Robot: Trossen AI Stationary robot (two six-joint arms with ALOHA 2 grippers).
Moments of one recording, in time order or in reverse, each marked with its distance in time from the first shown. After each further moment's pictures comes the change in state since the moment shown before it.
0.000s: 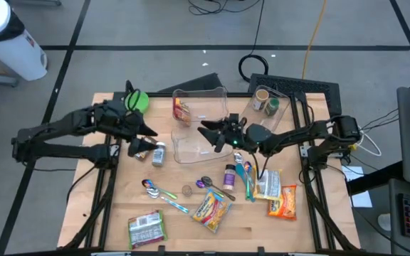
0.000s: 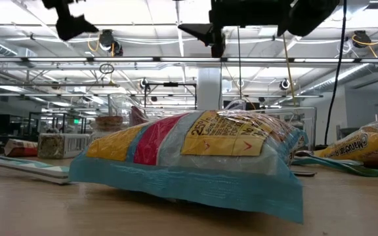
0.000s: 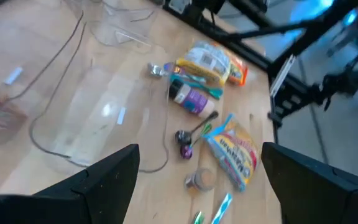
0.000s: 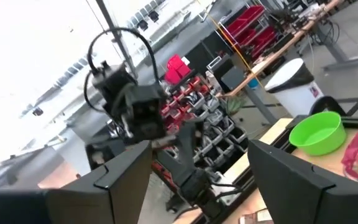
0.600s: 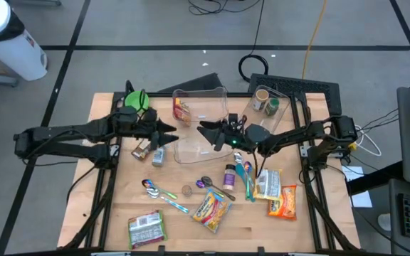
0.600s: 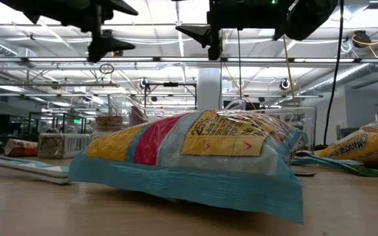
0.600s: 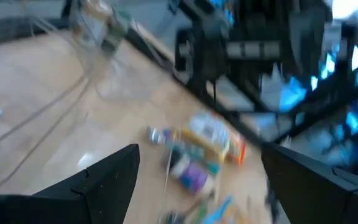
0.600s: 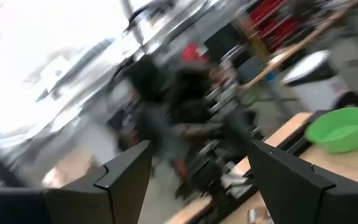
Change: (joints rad) left arm 0.000 0.138 -0.235 0.670 -0.141 -0.228; right arm -0.004 0.028 0.000 0.047 -0.037 0.027
